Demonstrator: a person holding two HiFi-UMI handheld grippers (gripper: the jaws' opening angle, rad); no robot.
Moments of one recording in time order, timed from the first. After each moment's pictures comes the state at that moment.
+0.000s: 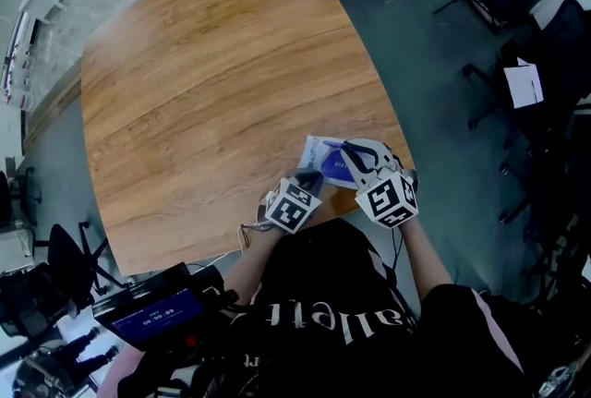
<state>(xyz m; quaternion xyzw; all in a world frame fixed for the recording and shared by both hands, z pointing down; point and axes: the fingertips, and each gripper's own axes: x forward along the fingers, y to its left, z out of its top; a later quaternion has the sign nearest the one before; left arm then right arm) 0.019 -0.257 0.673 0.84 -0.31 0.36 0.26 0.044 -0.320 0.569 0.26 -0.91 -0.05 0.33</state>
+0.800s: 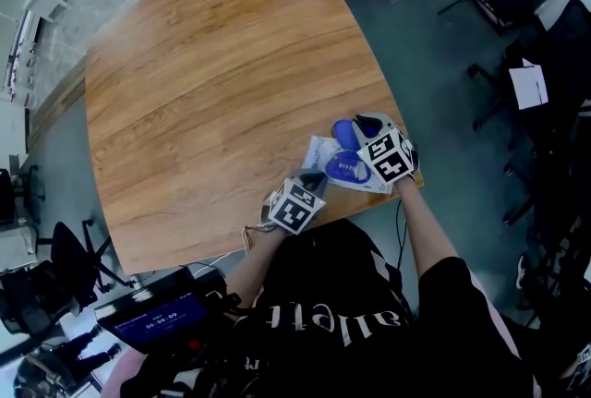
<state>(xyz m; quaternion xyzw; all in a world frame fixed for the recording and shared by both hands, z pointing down) 0.018 -0.257 0.675 0.84 -0.31 0.36 0.26 0.066 -0.397 0.641 0.31 -0.86 0.05 0.40</state>
